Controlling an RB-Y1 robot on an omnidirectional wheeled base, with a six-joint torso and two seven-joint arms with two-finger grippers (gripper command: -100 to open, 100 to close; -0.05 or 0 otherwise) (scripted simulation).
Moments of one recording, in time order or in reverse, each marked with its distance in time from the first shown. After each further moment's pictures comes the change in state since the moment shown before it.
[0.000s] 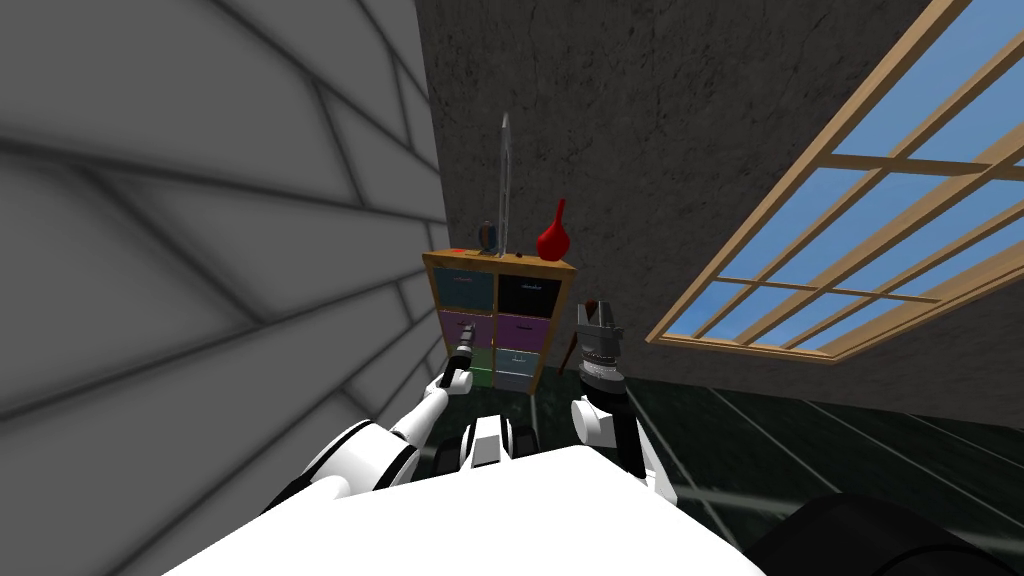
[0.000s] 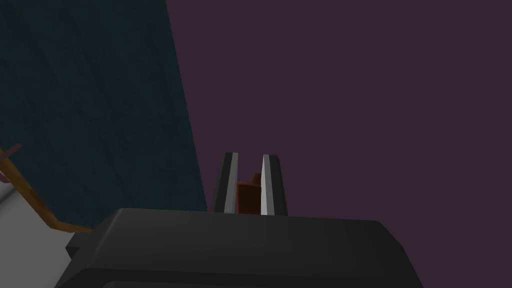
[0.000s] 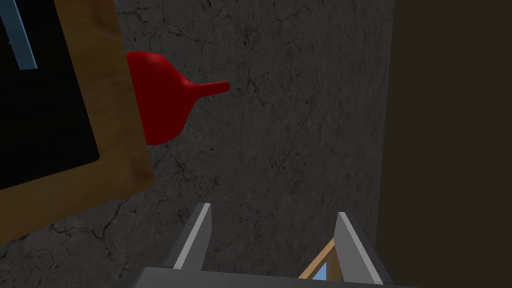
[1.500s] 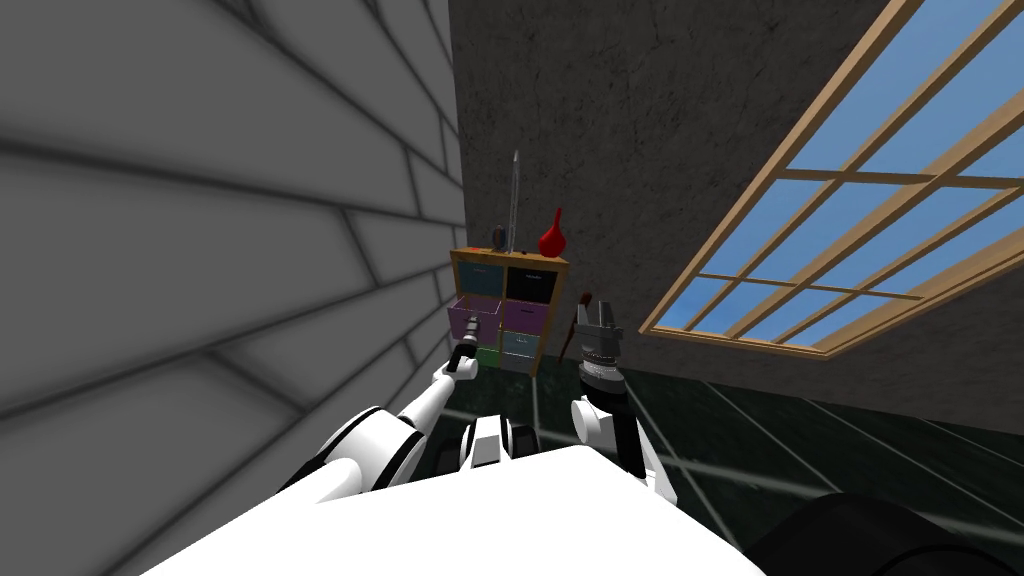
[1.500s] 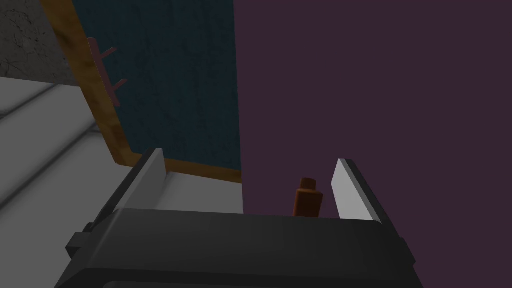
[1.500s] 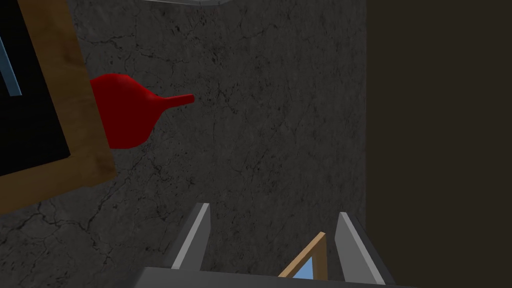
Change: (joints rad) left arm -0.074 -0.013 0.008 -0.045 0.045 0.126 -0.033; right arm 0.000 0.000 0.000 0.000 0.000 0.000 0.000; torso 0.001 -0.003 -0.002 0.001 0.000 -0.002
